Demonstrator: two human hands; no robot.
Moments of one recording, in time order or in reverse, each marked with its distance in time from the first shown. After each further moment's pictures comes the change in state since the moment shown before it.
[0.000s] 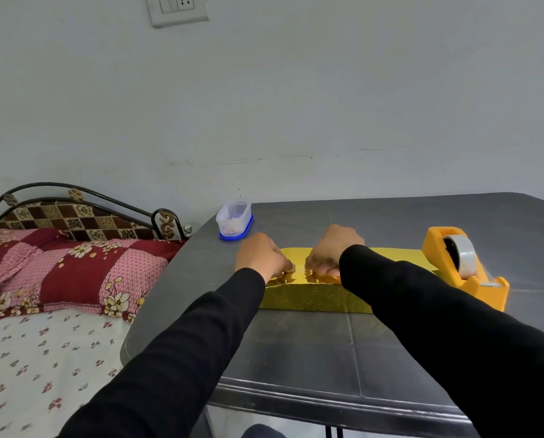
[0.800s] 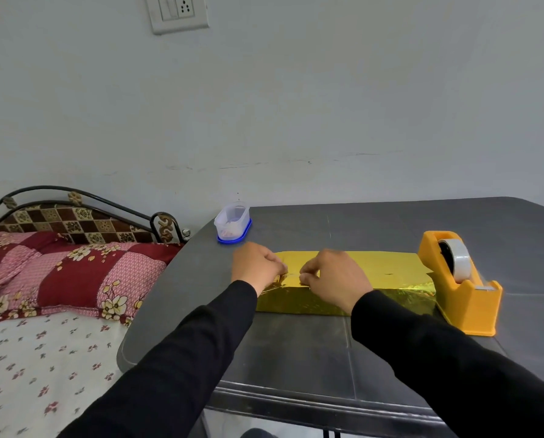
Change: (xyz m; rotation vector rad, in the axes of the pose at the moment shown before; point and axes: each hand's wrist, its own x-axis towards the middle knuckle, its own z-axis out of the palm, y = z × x) left_hand -0.006 -0.017 0.009 -0.196 0.110 0.054; right_hand -0.045 0.031 0.022 -0.185 0.211 -0.425
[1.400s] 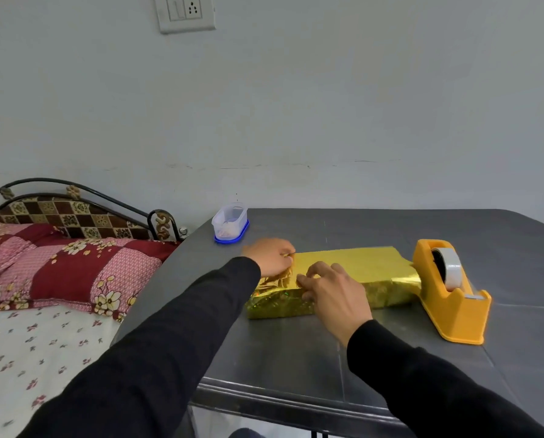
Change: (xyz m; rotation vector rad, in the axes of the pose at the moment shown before) left_hand 0.029 0.025 -0.001 0.548 -0.337 0.290; right_hand -0.022 0.026 0.030 -0.405 0.170 -0.246
